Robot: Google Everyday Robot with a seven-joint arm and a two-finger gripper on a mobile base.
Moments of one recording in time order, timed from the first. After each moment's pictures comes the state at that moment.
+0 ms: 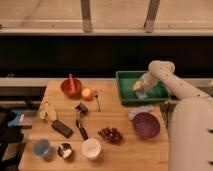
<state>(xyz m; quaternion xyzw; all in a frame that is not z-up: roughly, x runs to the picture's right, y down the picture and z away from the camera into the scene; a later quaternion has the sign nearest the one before) 0.265 -0.006 0.957 -0.21 0.06 0.69 0.69</state>
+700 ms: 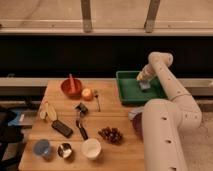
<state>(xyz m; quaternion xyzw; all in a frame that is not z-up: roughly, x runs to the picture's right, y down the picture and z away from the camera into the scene) 0.300 -0.069 1.010 -0.16 0.08 0.70 0.69</state>
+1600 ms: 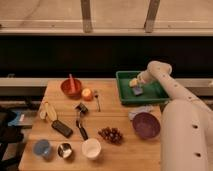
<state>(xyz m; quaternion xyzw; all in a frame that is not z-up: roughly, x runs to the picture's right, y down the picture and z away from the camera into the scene) 0.239 -0.033 0.995 -0.20 -0.03 0.66 0.72</state>
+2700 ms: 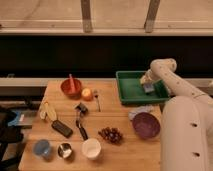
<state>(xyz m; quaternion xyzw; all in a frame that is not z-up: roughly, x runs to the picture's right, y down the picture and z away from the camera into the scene) 0.328 -0.050 0.989 -0.10 0.08 0.70 0.70</state>
